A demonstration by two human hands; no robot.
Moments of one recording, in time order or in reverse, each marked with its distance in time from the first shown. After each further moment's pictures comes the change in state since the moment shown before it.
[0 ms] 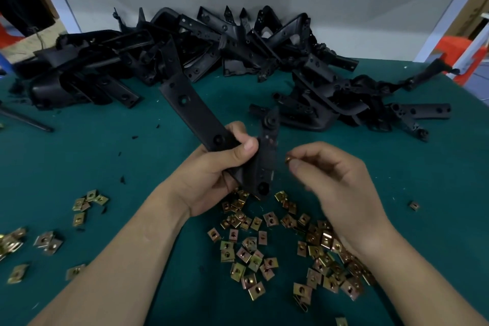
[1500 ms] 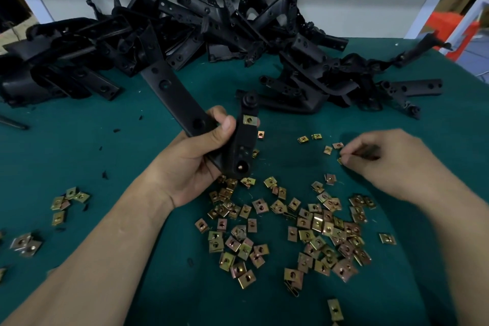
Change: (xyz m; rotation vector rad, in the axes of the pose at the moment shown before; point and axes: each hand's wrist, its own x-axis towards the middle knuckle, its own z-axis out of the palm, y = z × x) left_hand 0.000 0.000 -0.004 -0.027 0.077 -0.013; right_hand 0.018 0.005 -0.088 -0.895 -0.001 0.345
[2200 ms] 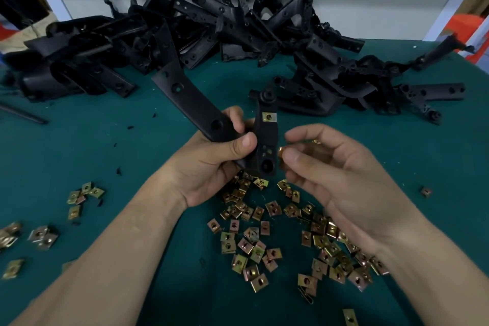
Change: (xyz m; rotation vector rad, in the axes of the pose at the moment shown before) left_hand 0.004 -0.002 -0.006 0.056 -0.155 0.040; right_hand -0.041 -0.073 0.044 1.244 -0.347 -0.165
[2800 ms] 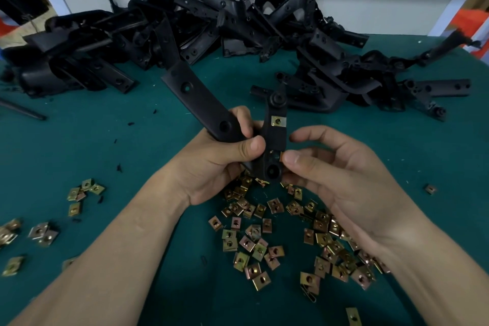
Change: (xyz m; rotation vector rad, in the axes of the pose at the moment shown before) left_hand 0.000 -0.001 0.006 0.026 -0.016 -0.030; right_hand 0.000 0.002 0.002 0.010 0.063 0.029
